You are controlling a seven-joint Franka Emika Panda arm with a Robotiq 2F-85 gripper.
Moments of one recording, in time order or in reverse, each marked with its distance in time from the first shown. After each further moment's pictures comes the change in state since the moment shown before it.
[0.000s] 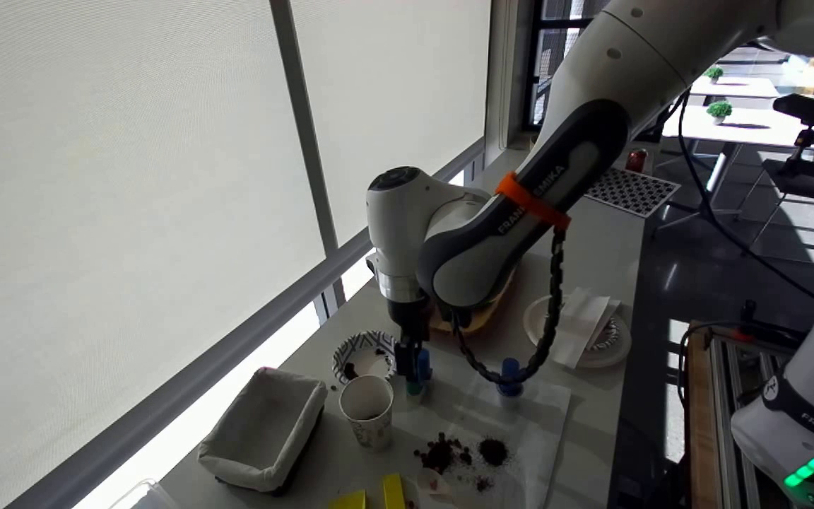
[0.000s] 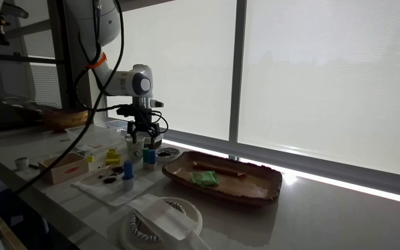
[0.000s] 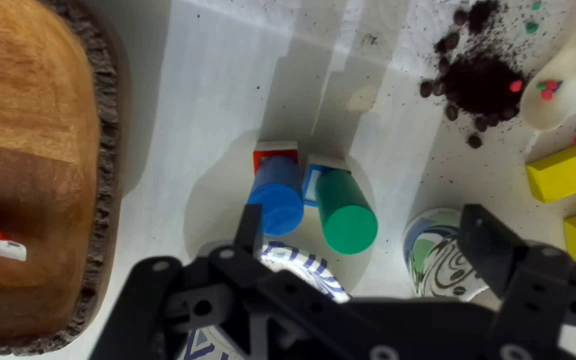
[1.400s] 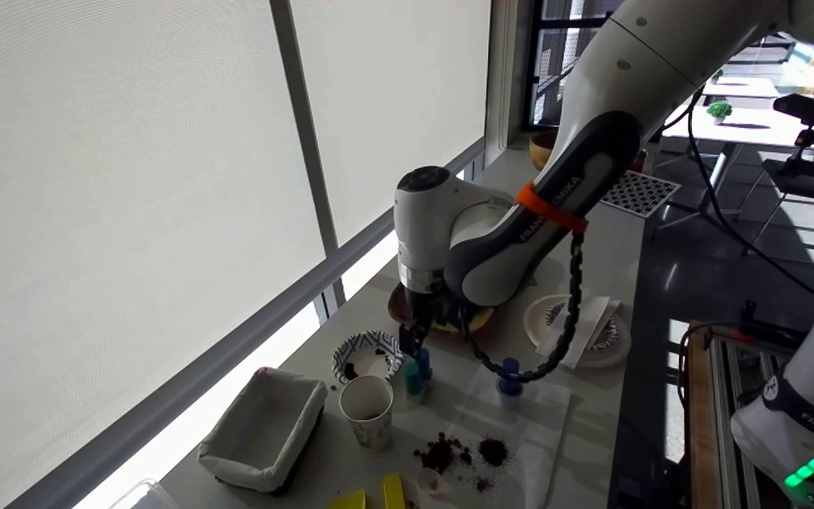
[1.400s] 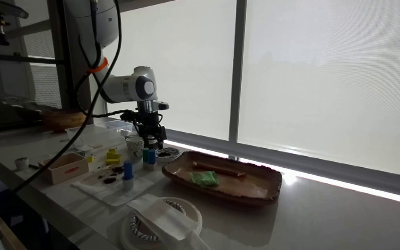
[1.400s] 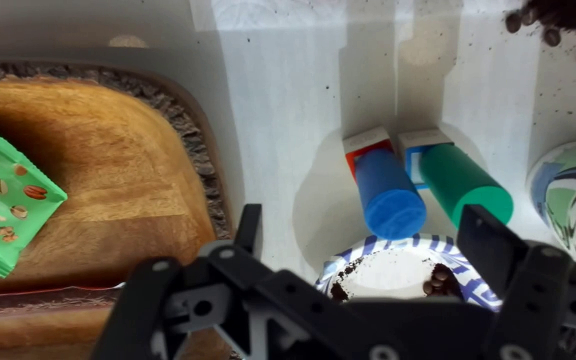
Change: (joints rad) arm 0.062 -0.035 -0.140 -0.100 -0.079 0.145 0.354
